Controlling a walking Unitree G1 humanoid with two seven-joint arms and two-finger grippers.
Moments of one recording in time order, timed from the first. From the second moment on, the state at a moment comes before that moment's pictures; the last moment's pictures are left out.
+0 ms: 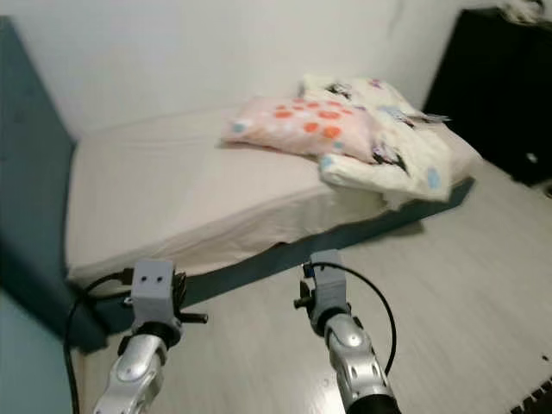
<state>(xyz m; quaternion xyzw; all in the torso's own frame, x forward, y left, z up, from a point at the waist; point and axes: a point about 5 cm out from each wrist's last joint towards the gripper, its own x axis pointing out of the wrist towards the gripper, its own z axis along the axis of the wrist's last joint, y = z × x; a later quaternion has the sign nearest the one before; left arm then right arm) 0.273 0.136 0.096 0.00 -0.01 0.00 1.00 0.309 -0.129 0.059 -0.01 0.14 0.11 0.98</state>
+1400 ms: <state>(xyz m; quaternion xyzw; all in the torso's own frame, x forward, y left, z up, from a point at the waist) 0.266 0.124 0.100 -0.02 -0.02 -0.05 1.00 0.315 -0.112 0.074 -0.02 0.10 0.14 0.99</state>
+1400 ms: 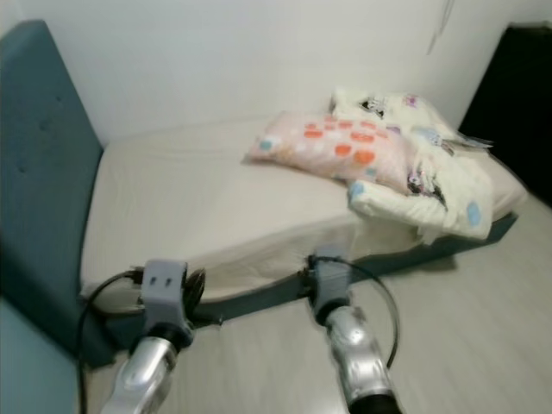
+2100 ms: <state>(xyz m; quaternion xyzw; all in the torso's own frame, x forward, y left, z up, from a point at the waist) 0.268 0.119 0.102 -0.02 -0.03 -0.06 1.00 0.311 -0.128 0.066 -0.03 0.11 0.12 0.99</state>
